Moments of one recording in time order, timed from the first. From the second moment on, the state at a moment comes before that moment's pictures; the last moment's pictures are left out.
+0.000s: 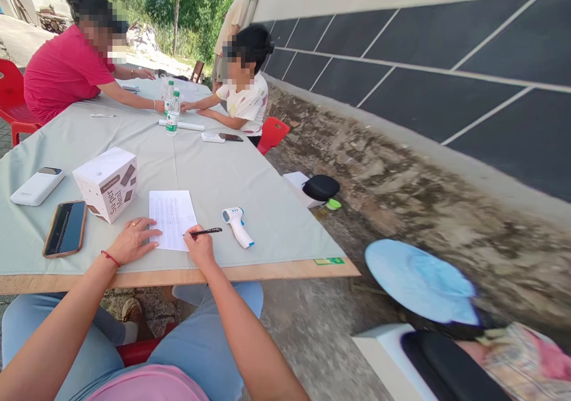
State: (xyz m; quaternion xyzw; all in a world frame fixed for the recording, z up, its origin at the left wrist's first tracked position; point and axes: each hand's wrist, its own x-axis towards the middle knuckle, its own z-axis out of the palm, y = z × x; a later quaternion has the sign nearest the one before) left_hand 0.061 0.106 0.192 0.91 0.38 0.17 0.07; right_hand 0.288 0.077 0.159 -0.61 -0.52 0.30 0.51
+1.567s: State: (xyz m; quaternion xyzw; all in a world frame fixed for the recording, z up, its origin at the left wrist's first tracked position) left_hand 0.034 0.126 0.198 0.49 0.46 0.67 0.32; right_hand 0.364 0.079 0.212 -0.66 -0.45 0.30 0.52
